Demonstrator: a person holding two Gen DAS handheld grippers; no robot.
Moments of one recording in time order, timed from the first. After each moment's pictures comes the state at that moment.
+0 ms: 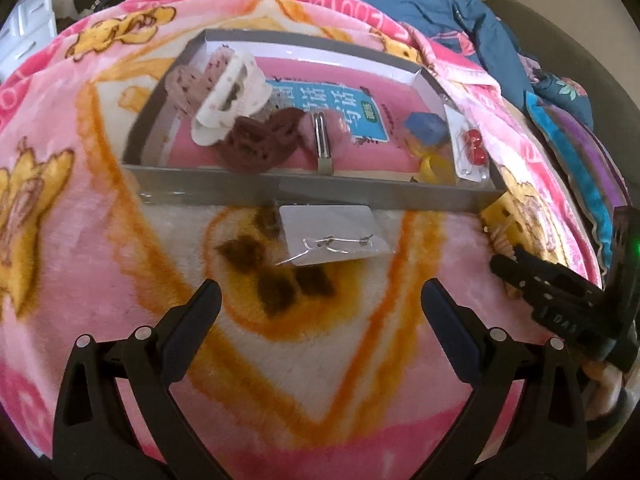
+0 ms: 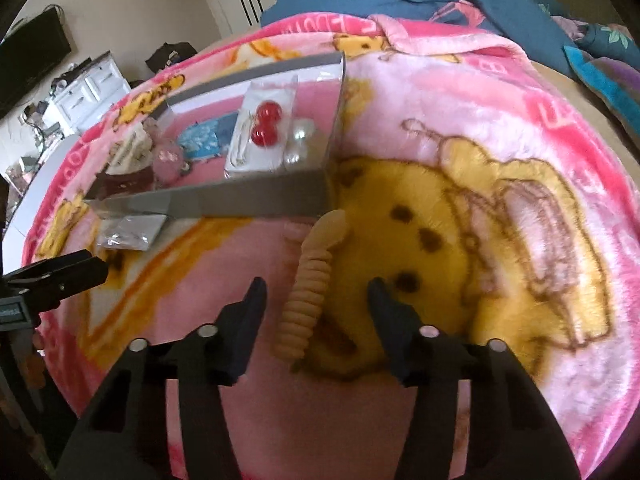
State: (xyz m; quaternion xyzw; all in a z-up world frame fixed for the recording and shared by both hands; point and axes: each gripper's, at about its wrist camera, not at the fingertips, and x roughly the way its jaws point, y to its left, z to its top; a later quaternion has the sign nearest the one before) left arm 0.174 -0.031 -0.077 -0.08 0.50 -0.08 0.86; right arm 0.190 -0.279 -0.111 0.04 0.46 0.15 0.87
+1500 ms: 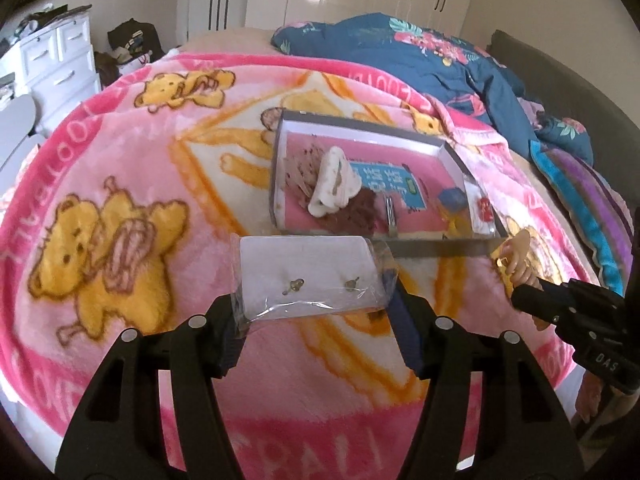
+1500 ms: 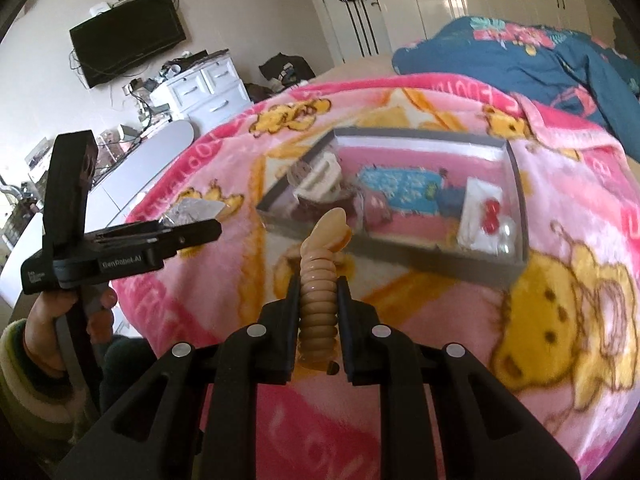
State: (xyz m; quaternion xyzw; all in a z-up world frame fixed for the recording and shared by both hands) left arm 0.130 0.044 -0.006 -0.07 0.41 -0.04 0.91; right arm 0.142 -0.187 -0.016 0.03 0.38 0.33 0.86
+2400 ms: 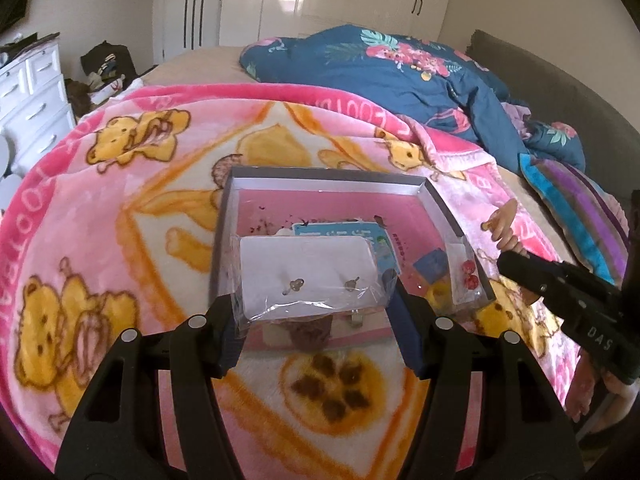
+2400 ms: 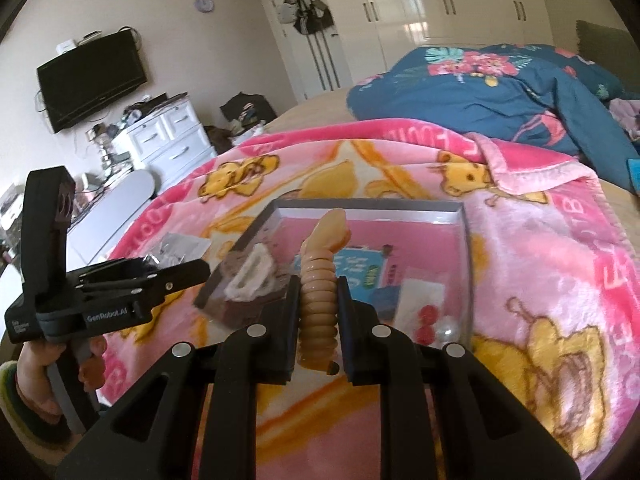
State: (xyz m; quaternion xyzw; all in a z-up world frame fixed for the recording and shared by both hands) left arm 0.213 0.004 0.015 -0.05 0.39 -0.08 0.92; right arm 0.225 -0.216 0.007 0.06 0.34 0.26 0.90
